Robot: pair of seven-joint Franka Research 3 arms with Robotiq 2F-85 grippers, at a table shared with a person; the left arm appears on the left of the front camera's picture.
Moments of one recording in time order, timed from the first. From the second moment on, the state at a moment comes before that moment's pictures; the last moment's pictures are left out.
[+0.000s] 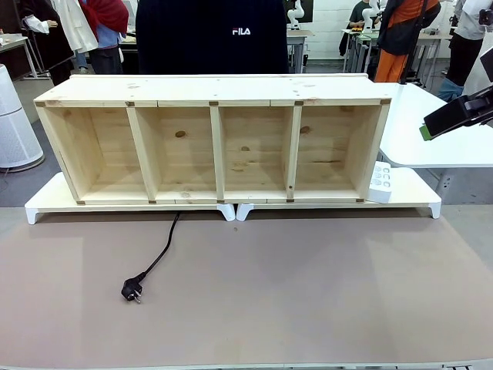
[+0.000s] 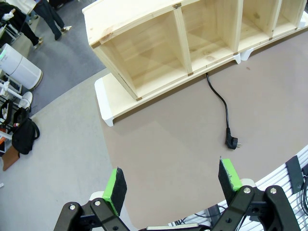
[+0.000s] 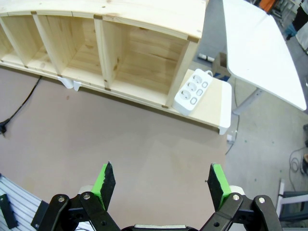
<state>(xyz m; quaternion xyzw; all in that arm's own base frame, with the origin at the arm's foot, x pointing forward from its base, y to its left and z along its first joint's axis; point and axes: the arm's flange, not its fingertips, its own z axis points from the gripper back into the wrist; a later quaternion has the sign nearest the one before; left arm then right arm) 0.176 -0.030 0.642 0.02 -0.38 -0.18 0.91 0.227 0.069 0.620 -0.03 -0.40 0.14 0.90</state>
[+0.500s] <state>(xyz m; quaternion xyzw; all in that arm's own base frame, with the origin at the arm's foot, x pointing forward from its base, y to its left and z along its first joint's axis) 0.176 -0.030 0.642 0.02 -0.38 -0.18 0.91 0.227 0.069 0.620 -0.03 -0.40 0.14 0.90</state>
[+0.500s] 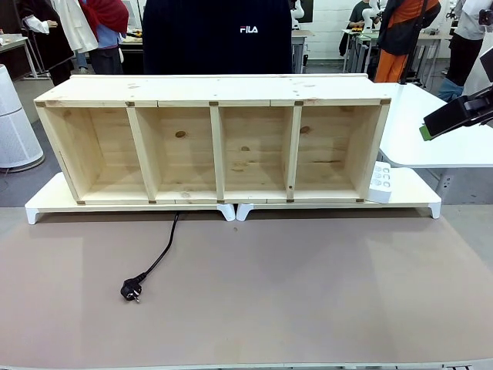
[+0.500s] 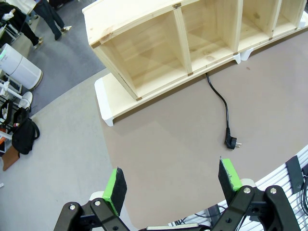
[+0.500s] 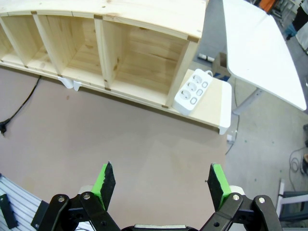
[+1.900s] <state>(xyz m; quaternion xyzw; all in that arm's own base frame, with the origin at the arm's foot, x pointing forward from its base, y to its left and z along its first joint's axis) 0.176 -0.031 0.642 0.02 -0.38 -0.18 0.91 0.283 0.331 0.578 -0.04 -0.29 0.20 0.93</state>
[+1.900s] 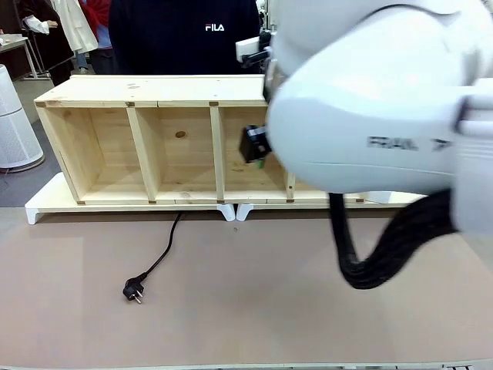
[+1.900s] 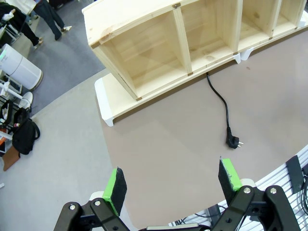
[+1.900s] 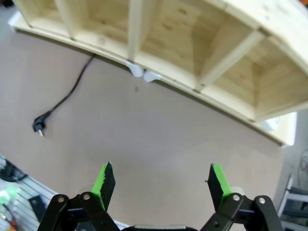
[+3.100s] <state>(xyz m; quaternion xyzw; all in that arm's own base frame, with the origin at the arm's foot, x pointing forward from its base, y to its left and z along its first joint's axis) 0.176 -0.031 0.642 0.02 -0.38 -0.18 0.91 0.301 0.455 0.519 0.06 -0.19 0.11 0.97</state>
